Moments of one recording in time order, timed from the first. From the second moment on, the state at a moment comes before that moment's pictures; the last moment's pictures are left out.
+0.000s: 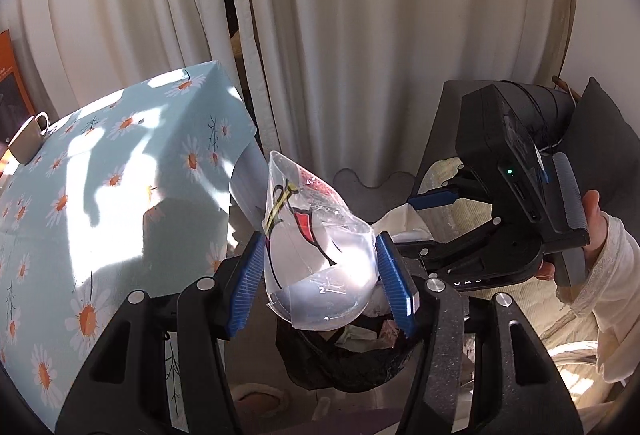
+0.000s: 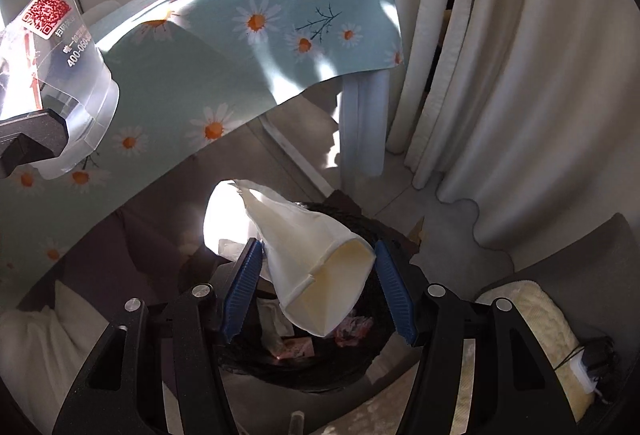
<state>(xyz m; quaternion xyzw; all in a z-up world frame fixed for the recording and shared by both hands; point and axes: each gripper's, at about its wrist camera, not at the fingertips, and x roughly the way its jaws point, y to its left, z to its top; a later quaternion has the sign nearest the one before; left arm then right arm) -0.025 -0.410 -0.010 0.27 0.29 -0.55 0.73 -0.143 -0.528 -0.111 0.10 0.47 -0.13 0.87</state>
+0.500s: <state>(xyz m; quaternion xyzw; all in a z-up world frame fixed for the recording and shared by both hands) -0.023 -0.406 -0.008 0.26 0.28 -0.55 0.75 -0.162 -0.556 -0.151 0.12 0.49 -0.21 0.84</state>
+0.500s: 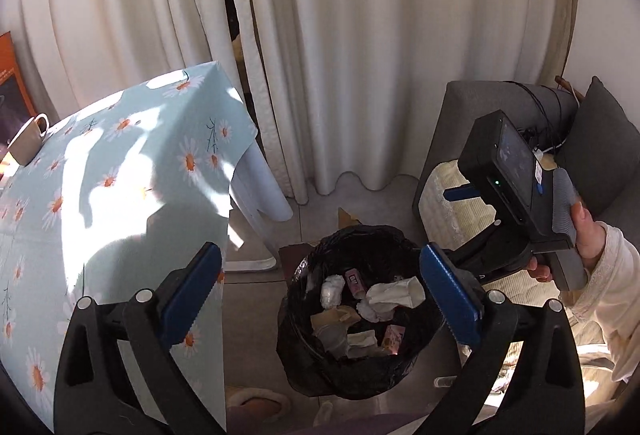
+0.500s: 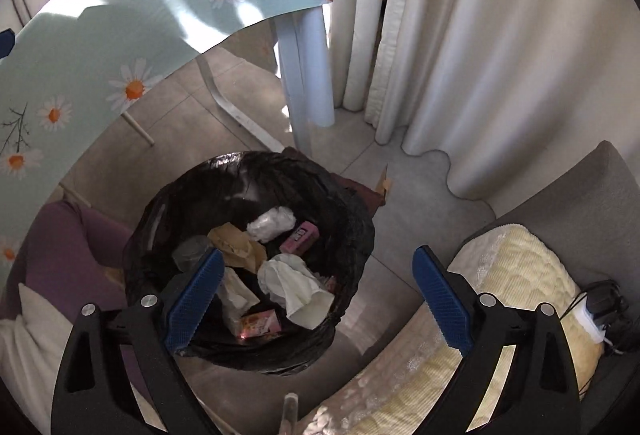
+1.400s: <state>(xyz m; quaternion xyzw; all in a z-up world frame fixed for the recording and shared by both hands) 0.046 -0.115 0.095 0.10 0.18 -0.23 0.95 0.032 -0.348 0.071 0.02 0.26 0.17 0.95</state>
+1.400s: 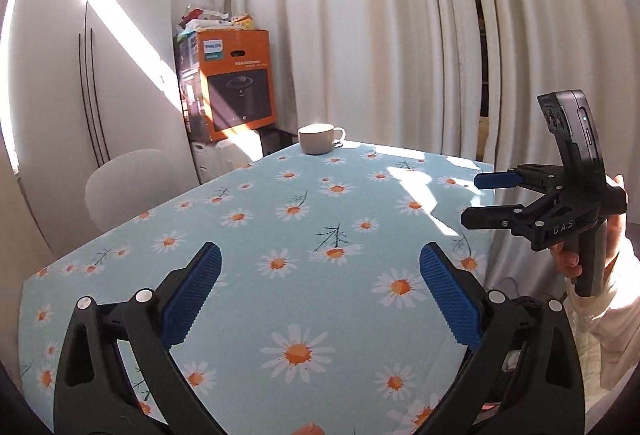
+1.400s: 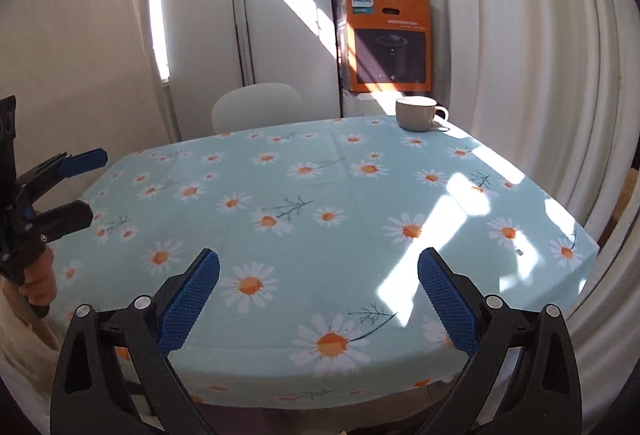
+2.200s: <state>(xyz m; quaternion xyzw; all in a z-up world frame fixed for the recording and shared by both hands) 0.050 -0.002 0.060 0.03 0.17 -0.05 0.98 0.114 -0.165 0.060 -0.05 0.19 0.33 0.92</state>
